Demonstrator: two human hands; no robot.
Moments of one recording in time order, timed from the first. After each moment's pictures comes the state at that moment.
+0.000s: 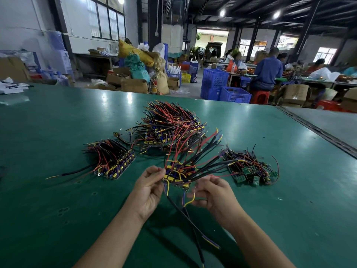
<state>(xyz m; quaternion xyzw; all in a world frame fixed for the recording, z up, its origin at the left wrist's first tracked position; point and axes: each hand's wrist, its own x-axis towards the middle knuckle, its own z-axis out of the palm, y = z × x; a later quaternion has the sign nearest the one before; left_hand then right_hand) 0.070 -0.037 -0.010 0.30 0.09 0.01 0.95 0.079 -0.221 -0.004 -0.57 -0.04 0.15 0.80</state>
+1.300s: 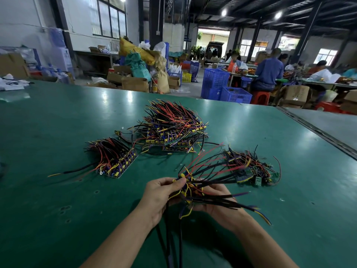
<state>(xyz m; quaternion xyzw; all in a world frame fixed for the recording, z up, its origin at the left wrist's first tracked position) 0.066 -0.058 -0.017 0.54 0.12 -0.03 0.83 0.084 -0.228 -0.021 -0.55 -0.13 0.21 0.80</state>
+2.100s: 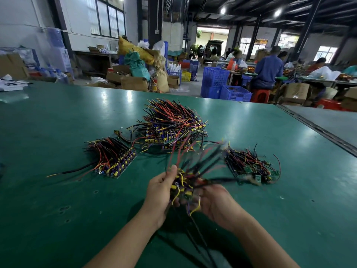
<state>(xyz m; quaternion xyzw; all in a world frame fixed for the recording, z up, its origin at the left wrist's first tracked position) 0.064 -0.071 -0.017 0.55 0.09 0.05 0.83 0.075 -0.219 -0.009 -0.54 -0.11 0.25 0.80</state>
